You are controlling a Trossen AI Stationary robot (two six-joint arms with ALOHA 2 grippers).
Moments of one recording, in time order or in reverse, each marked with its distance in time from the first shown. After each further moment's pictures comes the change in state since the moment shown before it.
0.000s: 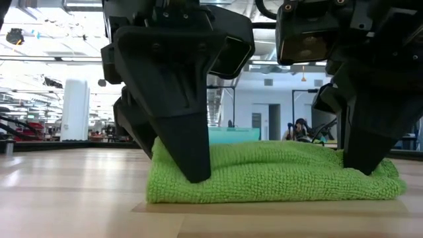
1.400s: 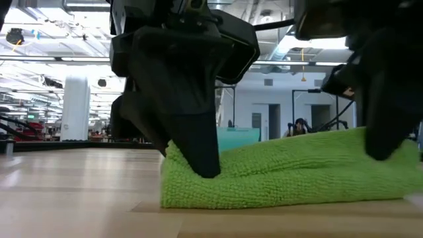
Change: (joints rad) left arm 0.002 0.001 -0.001 0.034 0.080 -0.124; right arm 0.063 -0.074 -0.002 -0.035 0.030 -0.027
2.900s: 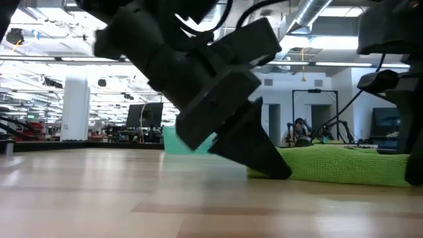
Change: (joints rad) left arm 0.074 0.069 -0.192 0.495 -0.461 0.840; right arm 0.158 -0.009 -0.142 -0.068 0.237 0.011
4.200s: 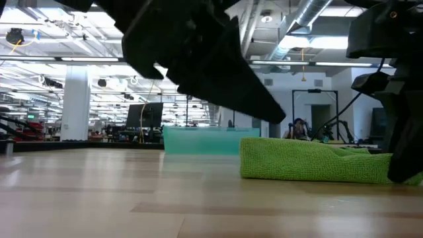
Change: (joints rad) left arm -0.097 -0.151 -0.012 0.003 -0.118 0.132; right arm -0.021 0.001 0.000 -0.002 0.028 0.008
